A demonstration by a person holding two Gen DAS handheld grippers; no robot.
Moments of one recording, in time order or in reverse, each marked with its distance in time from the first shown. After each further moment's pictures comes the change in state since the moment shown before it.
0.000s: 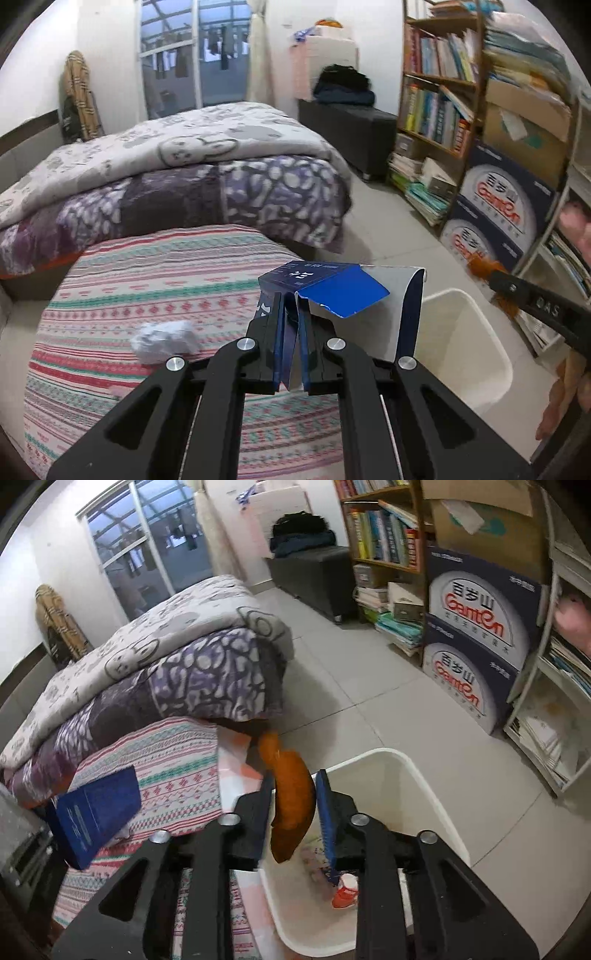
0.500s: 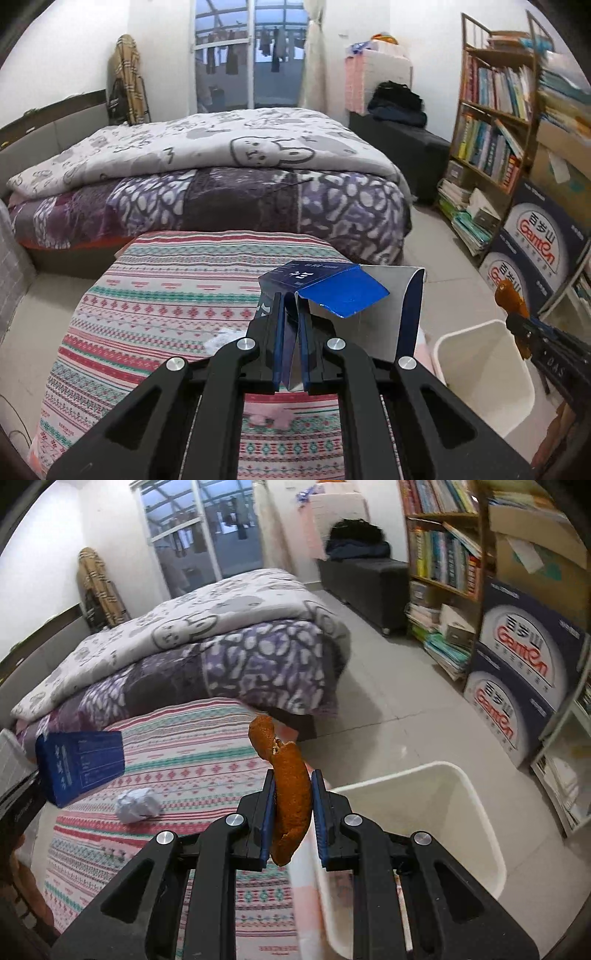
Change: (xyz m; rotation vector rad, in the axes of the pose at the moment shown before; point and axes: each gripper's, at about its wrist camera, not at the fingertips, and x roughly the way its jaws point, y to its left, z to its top) left arm -0.018 0.089 0.006 -0.124 -0.035 0.135; right arm 0.005 0.069 -0.016 -0.166 -0.004 0.086
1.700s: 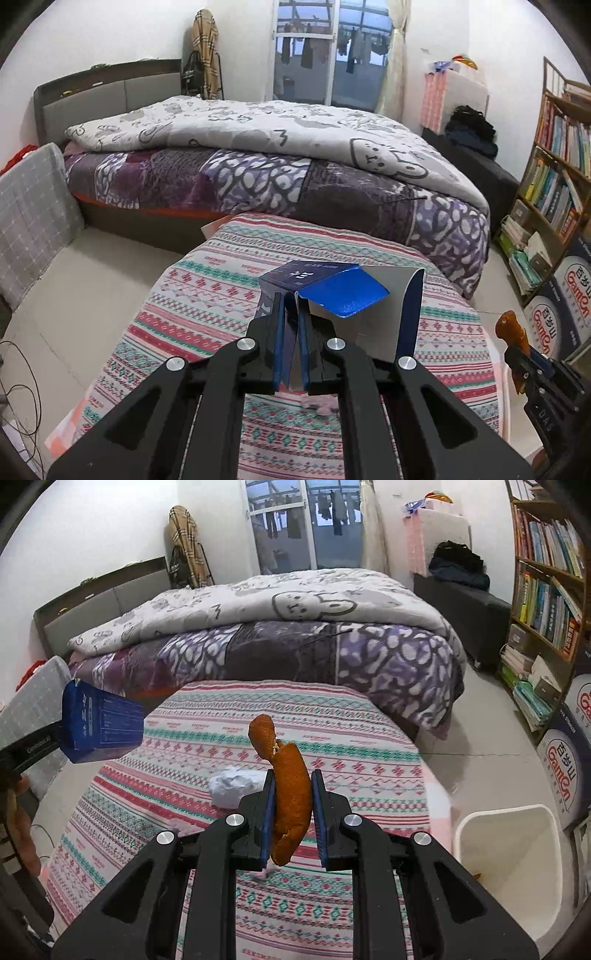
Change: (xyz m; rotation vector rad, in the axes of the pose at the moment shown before) left arm -0.017 0.161 -0.009 -0.202 0.009 0.181; right arm 0.010 0.157 -0.026 -0.276 -0.001 0.222
